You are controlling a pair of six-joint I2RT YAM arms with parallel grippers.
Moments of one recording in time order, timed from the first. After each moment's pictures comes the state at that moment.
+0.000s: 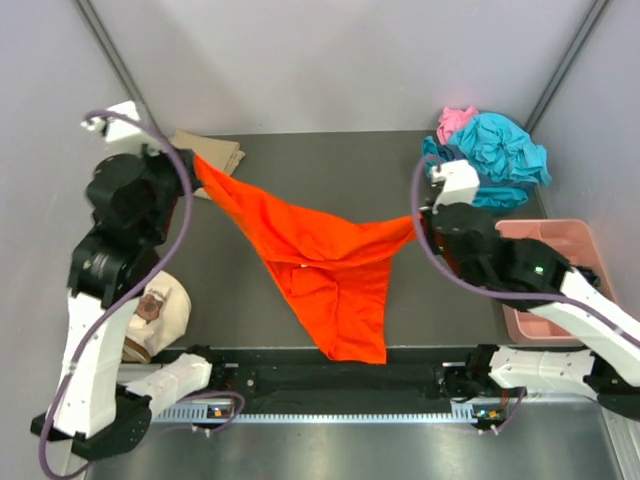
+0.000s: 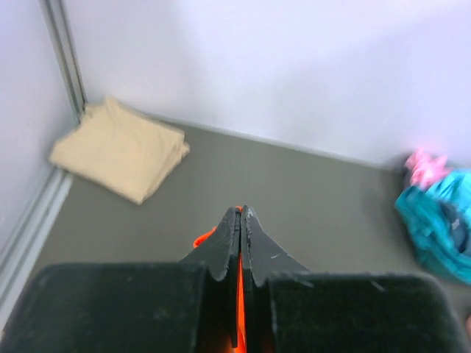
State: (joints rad) left arm -0.35 1.02 1.62 -0.70 -0.37 -0.32; right arm 1.03 1.02 1.35 -0.88 0.77 0.37
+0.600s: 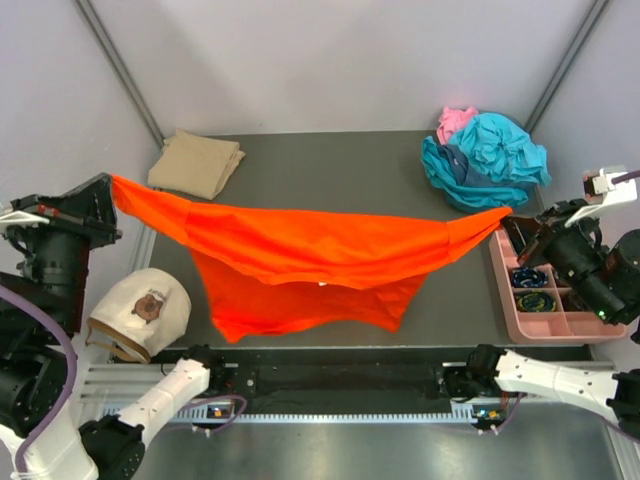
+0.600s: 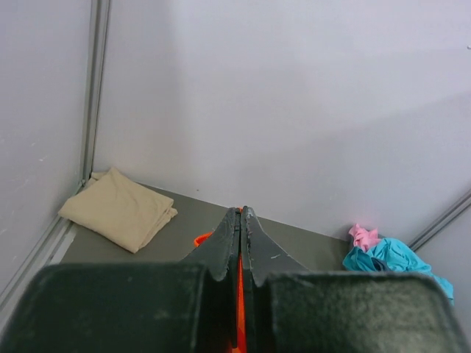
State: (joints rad) left arm -0.35 0.80 1.89 -0.84 -0.41 -0.31; right arm 1.03 0.72 1.63 -1.06 0.68 0.31
